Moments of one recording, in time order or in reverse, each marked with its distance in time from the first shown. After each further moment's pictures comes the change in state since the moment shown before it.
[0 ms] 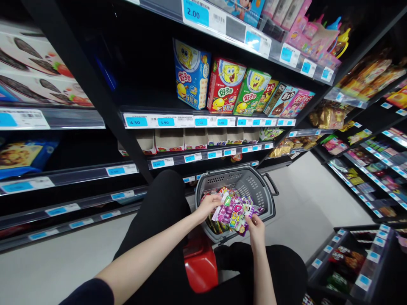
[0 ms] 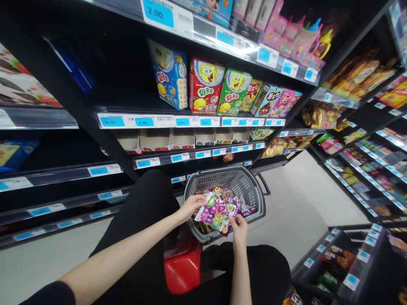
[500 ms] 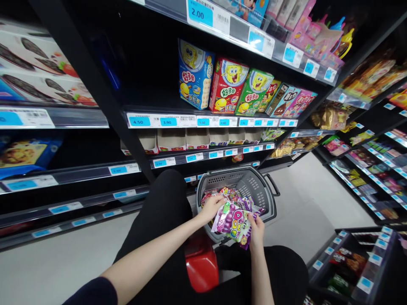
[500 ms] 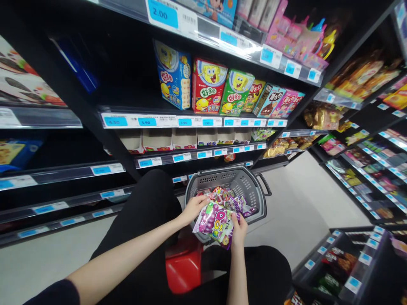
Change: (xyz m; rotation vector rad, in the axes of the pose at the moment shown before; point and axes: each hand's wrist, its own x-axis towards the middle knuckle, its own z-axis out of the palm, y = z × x) left_hand -0.010 0.011 0.007 0.437 0.051 0.328; right_hand -0.011 -0.015 0.022 0.138 0.088 0.079
